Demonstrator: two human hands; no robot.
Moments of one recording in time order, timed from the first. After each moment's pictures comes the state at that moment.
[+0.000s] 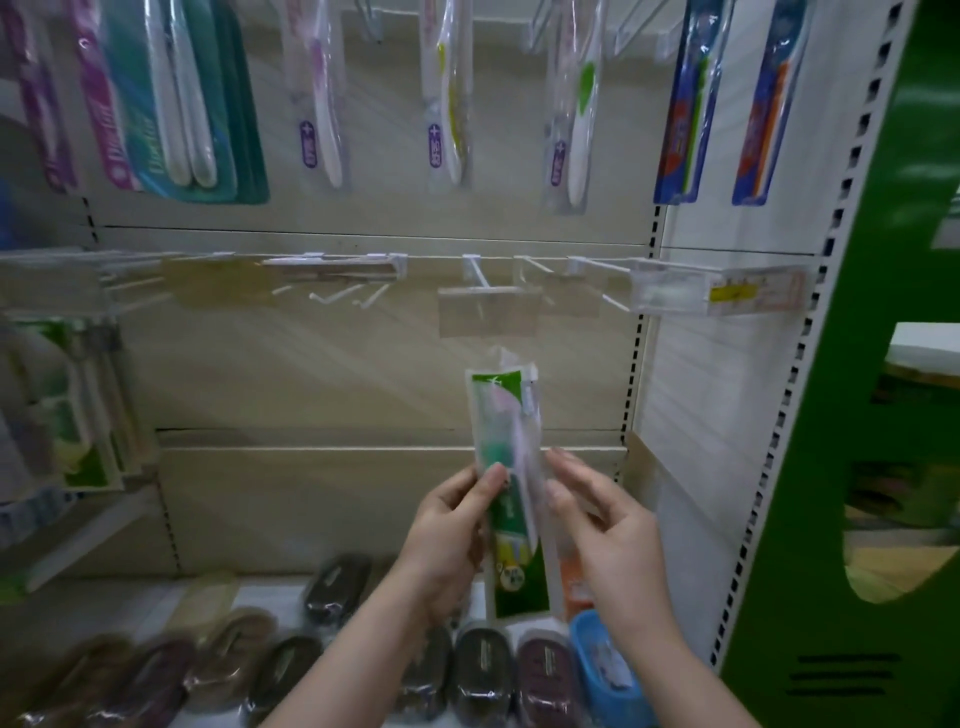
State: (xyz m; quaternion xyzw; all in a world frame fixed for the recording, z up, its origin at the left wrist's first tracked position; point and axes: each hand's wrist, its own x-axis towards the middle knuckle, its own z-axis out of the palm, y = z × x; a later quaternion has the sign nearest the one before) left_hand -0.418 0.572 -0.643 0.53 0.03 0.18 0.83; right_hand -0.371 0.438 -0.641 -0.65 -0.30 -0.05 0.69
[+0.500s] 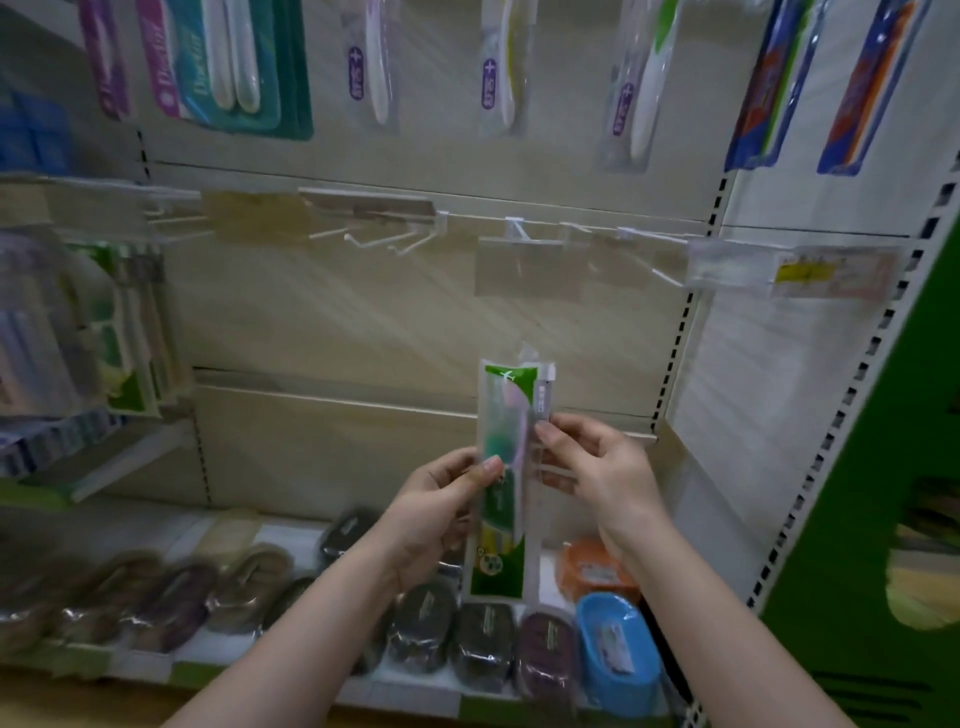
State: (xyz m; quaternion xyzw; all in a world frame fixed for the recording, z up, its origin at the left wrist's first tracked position) left_hand -0.432 0.600 -0.666 0.58 0.04 0.16 0.80; right_hand -0.340 0.464 -0.621 -0.66 -0.29 0.12 0.68
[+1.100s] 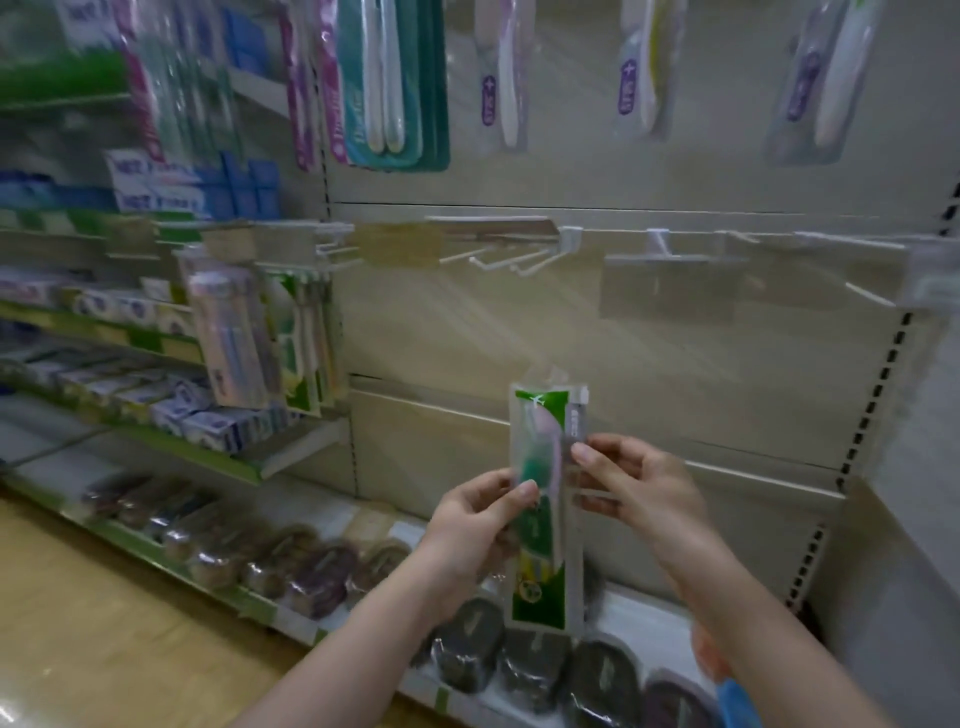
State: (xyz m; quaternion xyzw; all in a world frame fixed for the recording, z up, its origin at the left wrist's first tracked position) left_hand -0.465 0.629 -0.664 0.58 0.19 0.28 0.74; right_hand -0.332 0.529 -0.630 -0.61 -0.37 0.22 0.67
